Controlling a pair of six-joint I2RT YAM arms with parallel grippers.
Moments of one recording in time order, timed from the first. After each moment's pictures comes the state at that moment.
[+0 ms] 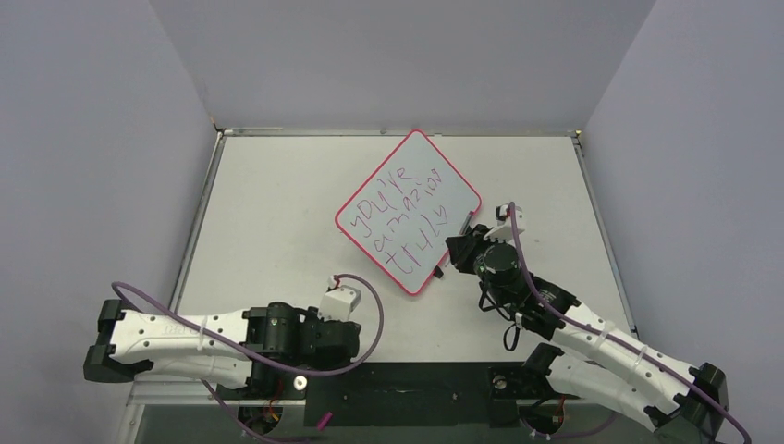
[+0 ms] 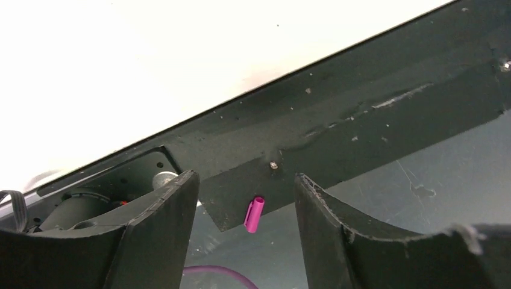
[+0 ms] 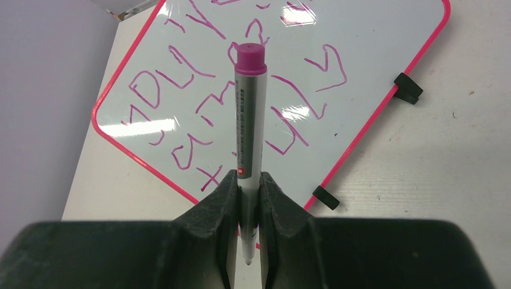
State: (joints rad) left arm -1.56 0.94 0.85 -1.16 -0.36 -1.13; right arm 0.83 0.80 0.61 -0.15 0.46 0.74
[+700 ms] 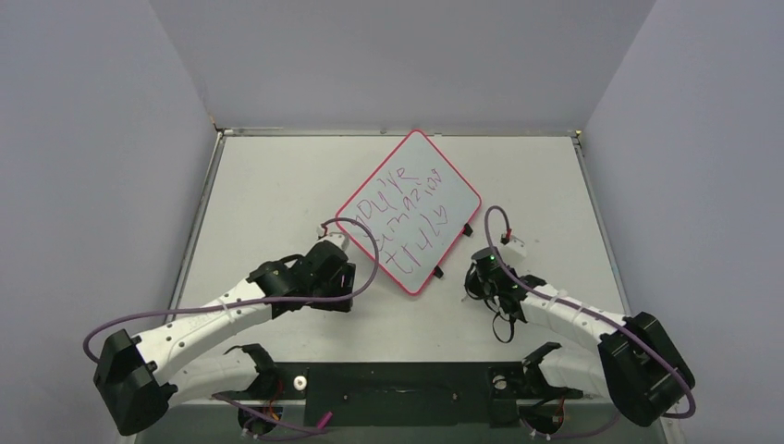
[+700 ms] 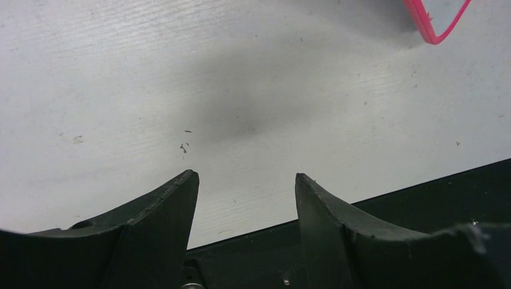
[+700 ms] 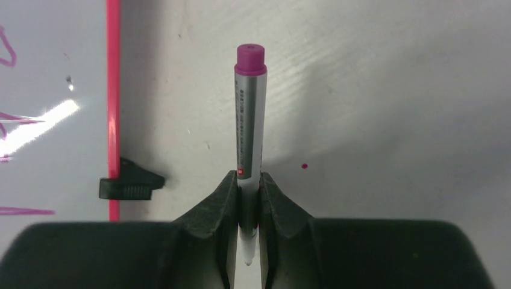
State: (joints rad) left arm -0.88 1.05 0.78 -0.79 -0.20 -0.67; right arm 0.57 1.14 0.40 -0.22 0.32 0.97
